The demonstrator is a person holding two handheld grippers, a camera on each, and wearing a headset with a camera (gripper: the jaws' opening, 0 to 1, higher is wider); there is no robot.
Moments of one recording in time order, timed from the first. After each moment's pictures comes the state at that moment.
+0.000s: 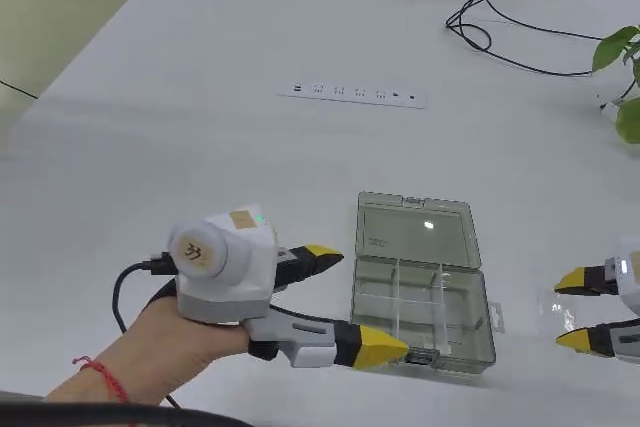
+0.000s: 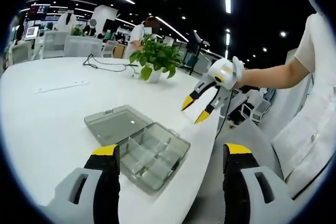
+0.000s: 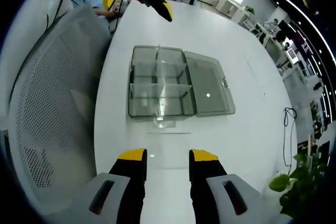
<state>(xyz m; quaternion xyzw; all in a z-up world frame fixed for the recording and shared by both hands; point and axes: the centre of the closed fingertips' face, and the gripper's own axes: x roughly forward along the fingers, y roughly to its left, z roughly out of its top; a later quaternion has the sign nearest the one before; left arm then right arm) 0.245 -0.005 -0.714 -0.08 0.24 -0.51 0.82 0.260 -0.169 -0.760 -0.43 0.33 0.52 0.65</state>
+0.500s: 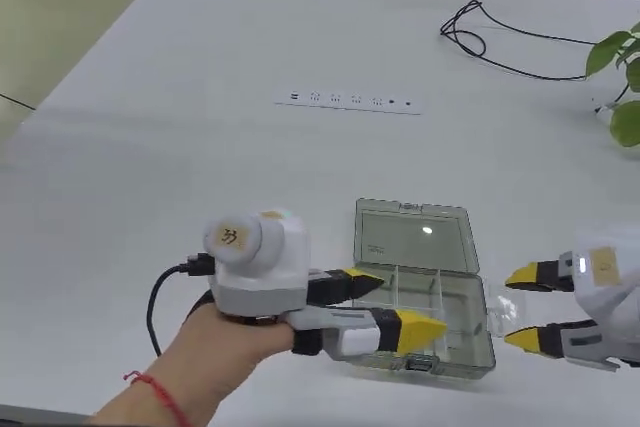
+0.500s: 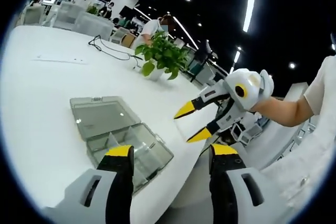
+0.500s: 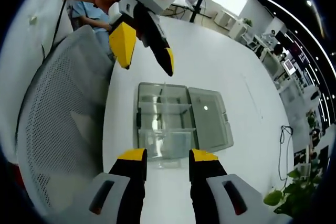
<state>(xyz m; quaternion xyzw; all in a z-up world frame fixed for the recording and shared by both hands) 0.242 -0.037 -0.711 -0.19 0.30 -0.49 0.80 0.249 -0.111 -0.735 -0.42 0.29 0.54 0.67</state>
